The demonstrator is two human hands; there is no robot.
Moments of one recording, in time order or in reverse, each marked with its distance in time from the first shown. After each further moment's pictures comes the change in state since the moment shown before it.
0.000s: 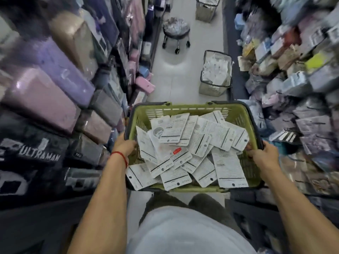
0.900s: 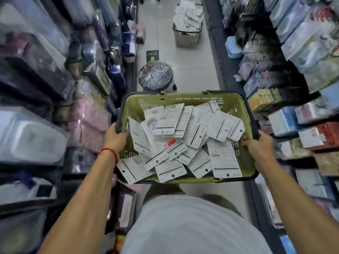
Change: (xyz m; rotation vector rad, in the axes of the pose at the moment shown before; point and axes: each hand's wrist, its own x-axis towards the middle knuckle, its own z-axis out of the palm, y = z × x) left_hand 0.550 0.595 0.283 0.243 -0.029 0.226; right_hand 0.625 -0.445 0.198 0.102 0.080 0.114
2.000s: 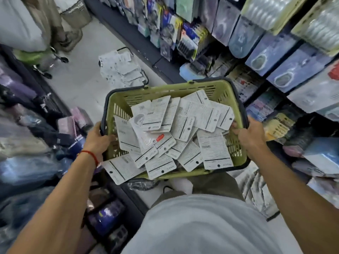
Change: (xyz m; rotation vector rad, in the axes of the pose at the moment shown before) left_hand 0.616 0.538 0.247 0.369 -0.530 0.219; right_hand 0.432 -0.361 0.187 0.198 0.374 0.277
